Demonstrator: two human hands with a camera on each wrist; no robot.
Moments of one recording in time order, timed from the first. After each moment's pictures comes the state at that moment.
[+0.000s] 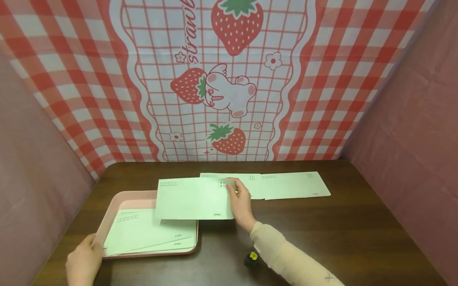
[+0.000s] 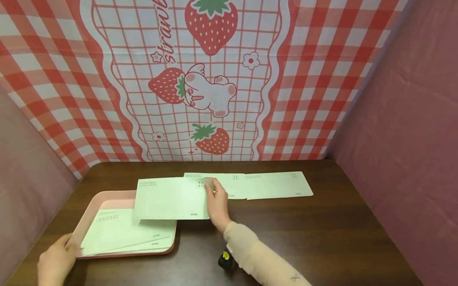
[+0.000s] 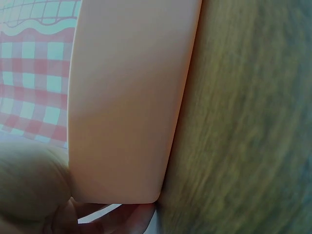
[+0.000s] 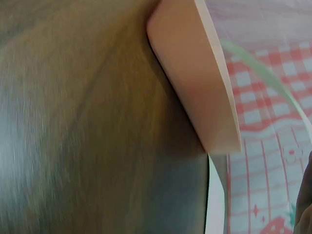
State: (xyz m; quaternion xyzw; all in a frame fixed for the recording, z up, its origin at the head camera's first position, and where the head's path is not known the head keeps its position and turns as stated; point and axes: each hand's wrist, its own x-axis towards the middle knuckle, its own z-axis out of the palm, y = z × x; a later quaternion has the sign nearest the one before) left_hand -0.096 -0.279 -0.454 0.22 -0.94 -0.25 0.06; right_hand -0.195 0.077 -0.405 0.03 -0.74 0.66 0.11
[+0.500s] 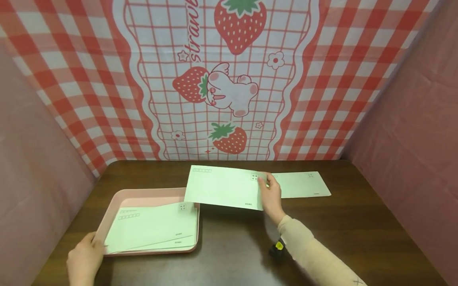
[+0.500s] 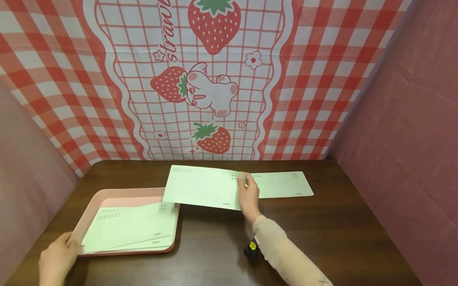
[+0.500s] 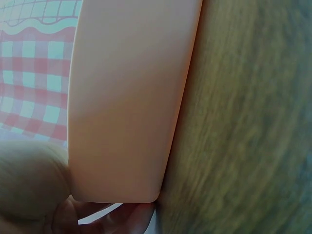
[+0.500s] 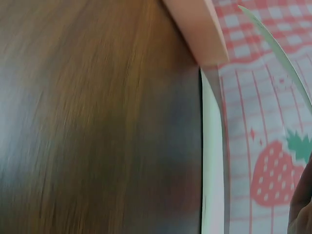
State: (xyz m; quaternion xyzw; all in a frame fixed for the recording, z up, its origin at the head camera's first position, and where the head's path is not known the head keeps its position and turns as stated) left_hand -0.095 -0.280 -0.454 0.22 -0.94 -0.25 0.08; right_hand -0.225 0.155 -0.426 -0.05 -0.78 0.61 0.15
